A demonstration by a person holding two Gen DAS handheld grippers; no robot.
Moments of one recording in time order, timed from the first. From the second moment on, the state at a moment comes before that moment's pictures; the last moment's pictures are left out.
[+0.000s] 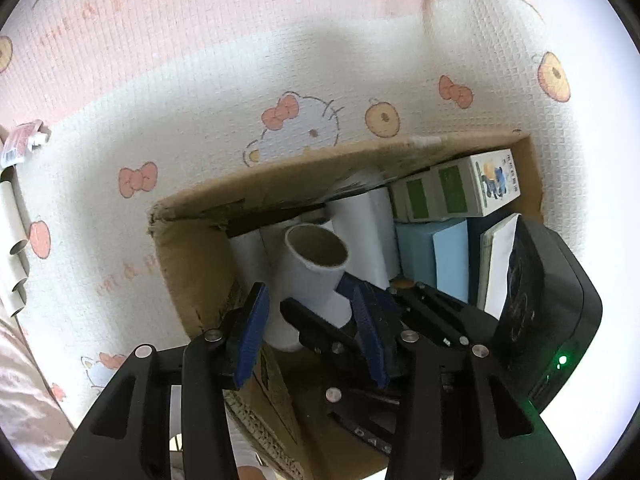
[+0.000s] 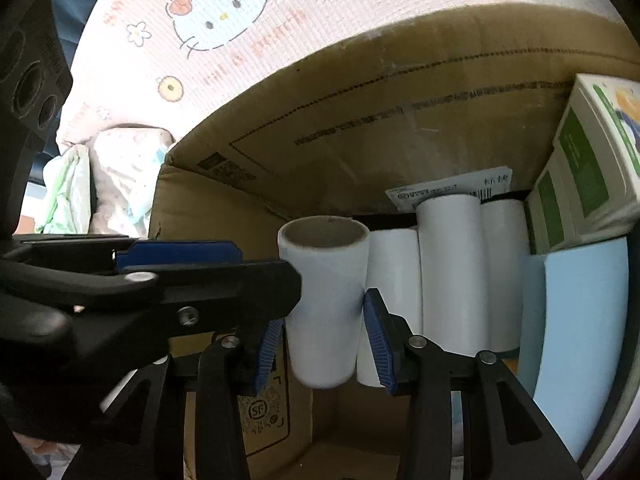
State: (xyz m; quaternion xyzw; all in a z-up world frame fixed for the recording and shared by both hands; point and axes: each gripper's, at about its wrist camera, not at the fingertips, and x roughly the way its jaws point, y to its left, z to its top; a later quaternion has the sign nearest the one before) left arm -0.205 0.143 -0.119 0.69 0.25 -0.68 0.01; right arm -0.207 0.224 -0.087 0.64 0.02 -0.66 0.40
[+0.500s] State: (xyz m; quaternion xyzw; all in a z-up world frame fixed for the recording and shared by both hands) left arm -0.200 0.136 -0.118 0.68 0.25 -0.69 -0.06; right arm -0.221 0.204 -0.091 0.65 0.06 -0.67 0.36
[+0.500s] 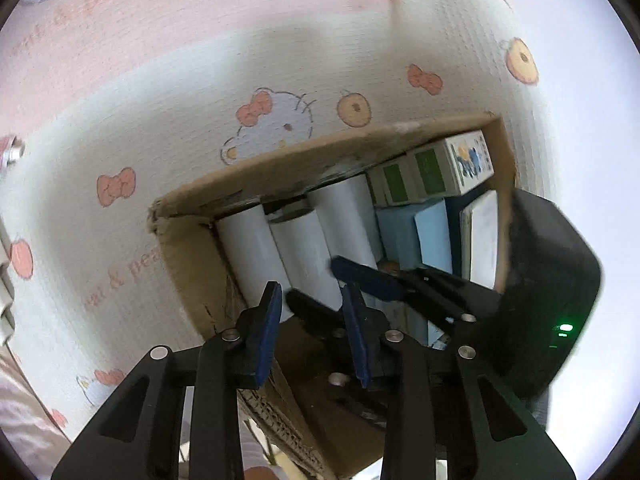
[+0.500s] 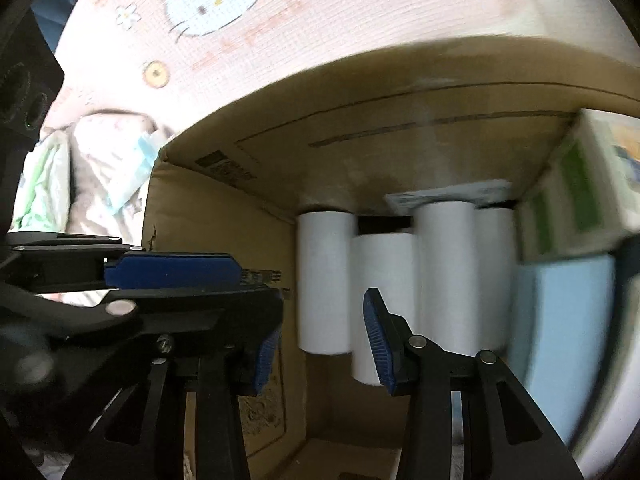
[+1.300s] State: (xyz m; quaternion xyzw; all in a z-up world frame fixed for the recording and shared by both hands) left arm -0.228 0.180 -0.154 0.71 0.15 -0.69 -0.08; right arm -0.202 0.224 -0.135 0.76 0.04 -0.58 0.30
